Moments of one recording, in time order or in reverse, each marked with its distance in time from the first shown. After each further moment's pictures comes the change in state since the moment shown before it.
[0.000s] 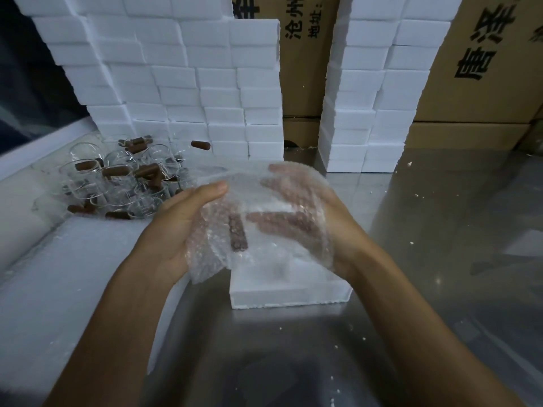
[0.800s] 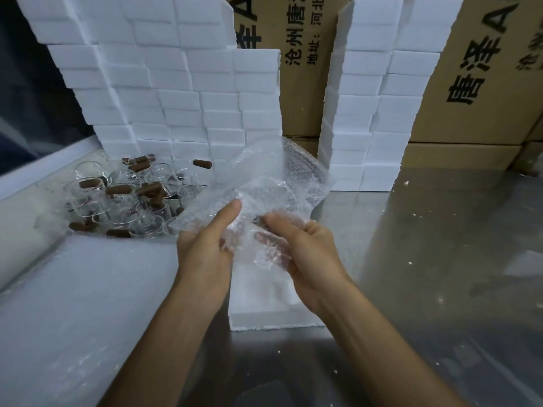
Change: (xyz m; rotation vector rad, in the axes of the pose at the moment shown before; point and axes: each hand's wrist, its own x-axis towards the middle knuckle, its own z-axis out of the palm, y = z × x) left_hand 0.003 -0.027 0.038 -0.295 0.153 0.188; right_hand 0.005 0.032 0.011 0.113 0.281 0.069
